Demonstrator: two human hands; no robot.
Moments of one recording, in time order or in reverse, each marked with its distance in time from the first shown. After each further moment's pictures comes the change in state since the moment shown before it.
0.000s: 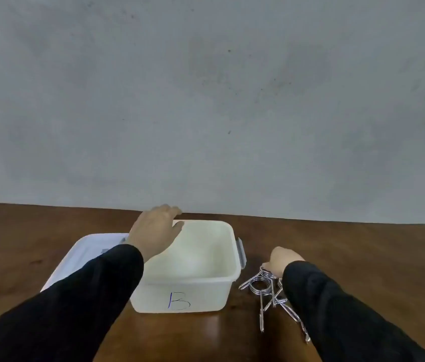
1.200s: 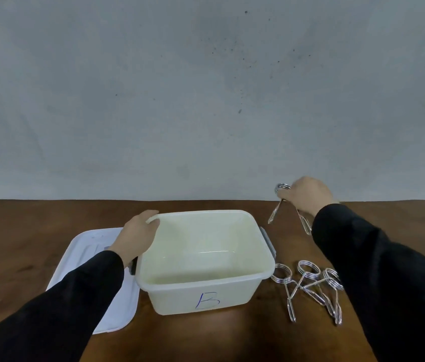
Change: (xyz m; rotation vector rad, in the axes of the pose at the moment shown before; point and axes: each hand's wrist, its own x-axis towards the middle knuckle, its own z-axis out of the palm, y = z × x) left_hand 0.007 -0.106 0.043 -0.634 -0.195 -0.380; right_hand -0.011 -0.065 -0.104 0.173 0.415 0.014
